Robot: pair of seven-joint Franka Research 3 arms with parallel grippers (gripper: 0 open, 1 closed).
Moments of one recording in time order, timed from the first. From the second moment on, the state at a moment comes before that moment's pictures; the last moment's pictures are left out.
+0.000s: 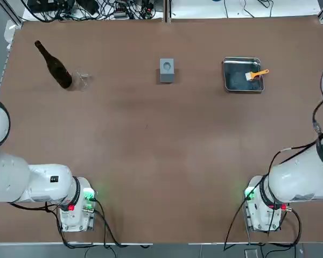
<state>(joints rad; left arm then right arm) 0.02 -0.06 -0.14 -1.55 -0.01 1.53 -0.17 -0.03 0.16 -0.12 -1.32 0.04 1.48 -0.04</state>
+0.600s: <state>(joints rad) 0.02 -0.01 -0.14 -1.51 -0.02 1.53 -0.15 -0.05 -0.13 -0.01 -1.67 0.01 1.60 0.05</state>
